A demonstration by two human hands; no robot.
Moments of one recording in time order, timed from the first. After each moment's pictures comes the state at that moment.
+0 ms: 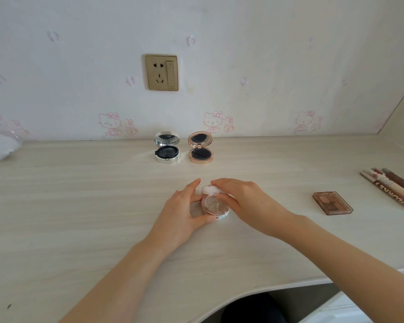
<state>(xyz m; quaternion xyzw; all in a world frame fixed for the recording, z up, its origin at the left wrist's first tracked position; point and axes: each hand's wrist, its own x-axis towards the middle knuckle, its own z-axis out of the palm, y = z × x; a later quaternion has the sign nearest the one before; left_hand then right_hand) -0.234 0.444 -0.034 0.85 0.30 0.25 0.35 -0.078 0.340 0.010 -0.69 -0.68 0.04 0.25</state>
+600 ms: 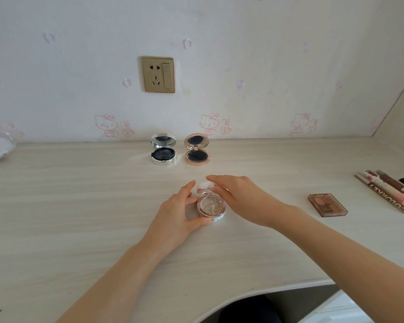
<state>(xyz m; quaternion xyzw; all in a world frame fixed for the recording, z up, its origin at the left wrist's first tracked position) -0.233 0.445 -0.037 0.85 0.30 0.26 0.35 -0.074 0.351 0.023 -0.72 -0.65 0.09 0.23</state>
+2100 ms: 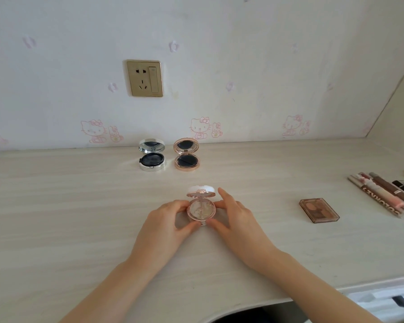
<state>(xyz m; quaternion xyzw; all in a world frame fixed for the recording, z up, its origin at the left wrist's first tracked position) -0.227 0.431 -0.031 0.86 0.31 0.29 0.29 -0.075 0.330 -0.038 -0.76 -0.55 0.08 0.35</state>
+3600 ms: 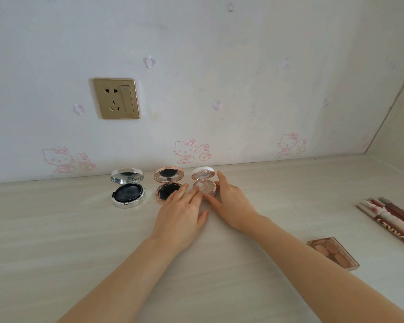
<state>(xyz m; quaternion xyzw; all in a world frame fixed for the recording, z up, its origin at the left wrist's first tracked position) -0.100 0.511 -0.029 0.95 0.25 0.16 -0.02 0.043 0.443 -0.025 -0.81 -0.49 0.08 0.31</state>
